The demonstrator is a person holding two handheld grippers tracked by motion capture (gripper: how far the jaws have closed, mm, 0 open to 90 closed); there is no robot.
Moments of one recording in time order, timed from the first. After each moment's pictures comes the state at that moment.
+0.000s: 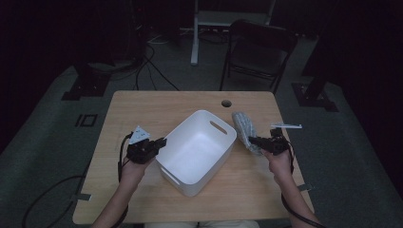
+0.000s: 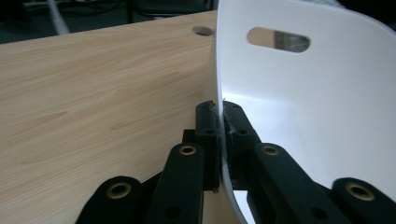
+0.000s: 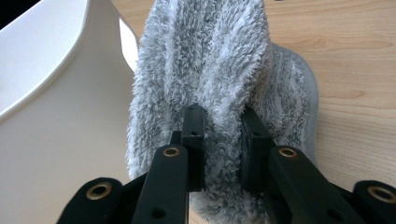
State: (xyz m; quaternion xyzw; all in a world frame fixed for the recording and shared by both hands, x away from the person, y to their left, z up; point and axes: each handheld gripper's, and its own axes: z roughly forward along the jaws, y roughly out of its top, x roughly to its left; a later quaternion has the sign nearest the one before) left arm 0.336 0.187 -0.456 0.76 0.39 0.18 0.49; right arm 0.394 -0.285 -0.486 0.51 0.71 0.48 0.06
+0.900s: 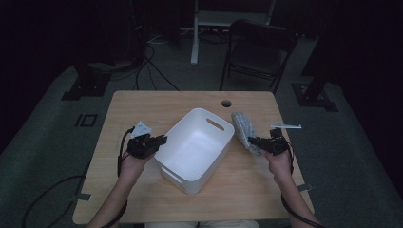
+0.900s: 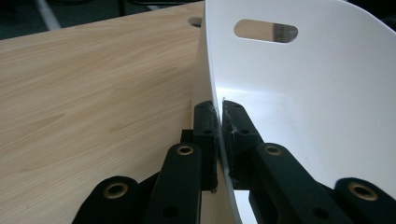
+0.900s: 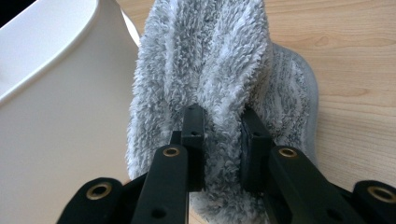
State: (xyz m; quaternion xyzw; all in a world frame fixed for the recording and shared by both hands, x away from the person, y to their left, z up) left arm 0.344 0.185 -0.447 0.77 0.40 0.19 0.46; right arm 0.393 -0.284 -0.487 0.51 0.71 0.48 0.06
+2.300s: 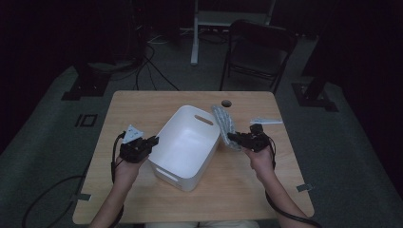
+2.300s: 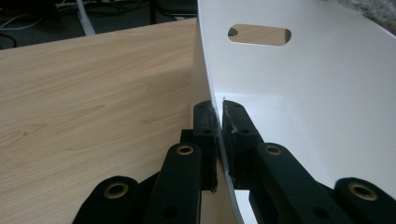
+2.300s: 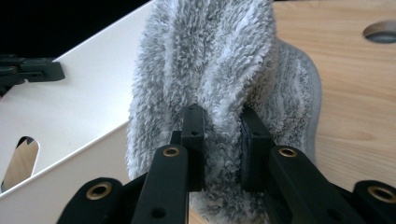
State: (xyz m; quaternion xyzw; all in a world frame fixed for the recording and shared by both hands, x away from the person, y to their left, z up) left arm 0.331 0.201 -0.452 0.75 0.42 0.23 0.46; right arm 0.385 -0.212 -0.455 0.43 0.74 0.52 0.06
